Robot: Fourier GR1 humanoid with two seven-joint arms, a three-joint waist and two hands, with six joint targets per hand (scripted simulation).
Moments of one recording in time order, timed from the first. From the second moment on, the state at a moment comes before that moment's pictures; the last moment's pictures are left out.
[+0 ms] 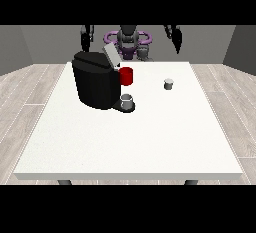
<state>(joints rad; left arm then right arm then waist) 0.03 0.12 -0.01 -1.60 0.00 0.00 0.00 0.01 -0.09 0.03 -1.56 0.00 0.02 0.02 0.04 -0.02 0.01</state>
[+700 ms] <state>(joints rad) -0.02 0.27 0.08 -1.51 -0.01 -0.14 -0.17 -0.01 -0.03 -0.05 -1.55 -0.01 -0.08 -0.09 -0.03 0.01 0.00</state>
